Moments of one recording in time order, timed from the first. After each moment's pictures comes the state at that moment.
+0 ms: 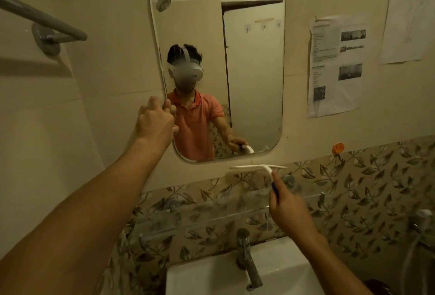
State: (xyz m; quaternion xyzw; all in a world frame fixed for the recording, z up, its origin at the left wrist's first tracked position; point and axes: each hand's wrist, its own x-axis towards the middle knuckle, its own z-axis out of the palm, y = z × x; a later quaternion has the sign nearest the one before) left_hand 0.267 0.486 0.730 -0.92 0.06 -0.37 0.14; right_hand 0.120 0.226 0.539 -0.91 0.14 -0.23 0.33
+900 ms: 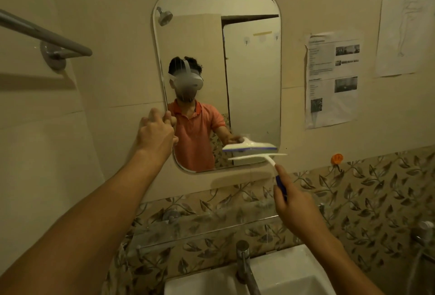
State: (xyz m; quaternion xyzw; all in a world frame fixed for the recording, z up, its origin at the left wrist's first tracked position) left_hand 0.276 0.488 0.728 -0.92 0.06 -0.37 0.13; right_hand 0.104 0.214 0.578 -0.89 0.08 -0.29 0.35
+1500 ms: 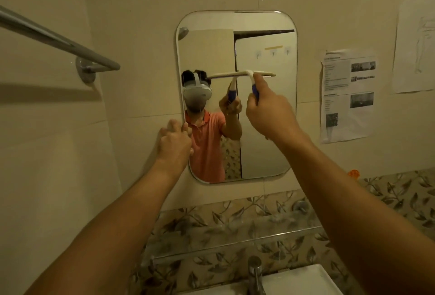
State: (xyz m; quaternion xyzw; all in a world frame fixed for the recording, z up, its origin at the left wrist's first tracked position) left_hand 0.267 0.488 0.733 -0.90 0.05 -0.37 0.20; right_hand 0.144 0.288 0.805 -0.86 0.00 -0.41 0.29
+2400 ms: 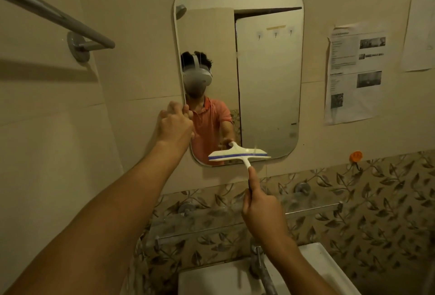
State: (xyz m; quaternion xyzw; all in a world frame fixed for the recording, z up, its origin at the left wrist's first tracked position) left_hand 0.274 0.488 0.731 -0.91 0.06 -0.36 0.21; right_hand 0.141 0.320 0.564 -0.91 0.10 -0.26 0.29
